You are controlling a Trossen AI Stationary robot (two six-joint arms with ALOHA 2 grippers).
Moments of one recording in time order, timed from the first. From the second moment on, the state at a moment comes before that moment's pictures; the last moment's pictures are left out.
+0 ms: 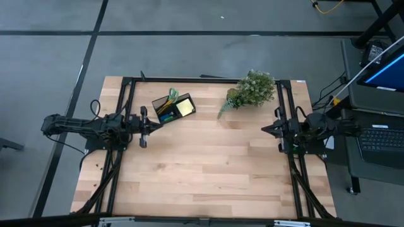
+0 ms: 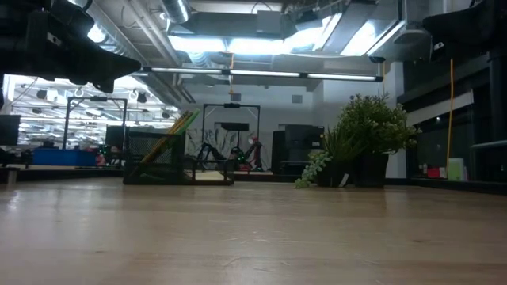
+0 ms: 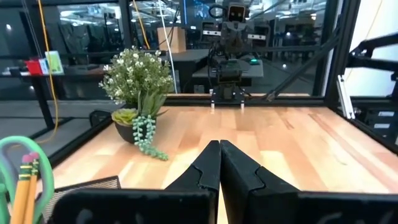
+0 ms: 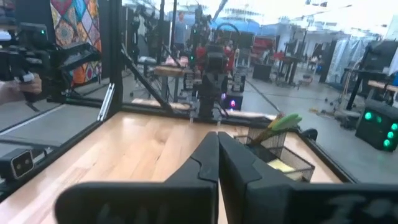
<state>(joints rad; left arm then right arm) -0.01 0.21 0.01 0.21 -0.14 0.03 0.19 0.01 0.22 -0.14 0.13 -0.12</state>
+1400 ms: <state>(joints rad) -0.01 0.21 0.01 0.21 -0.14 -0.01 0.19 0.01 0.01 0.25 0.08 0.00</state>
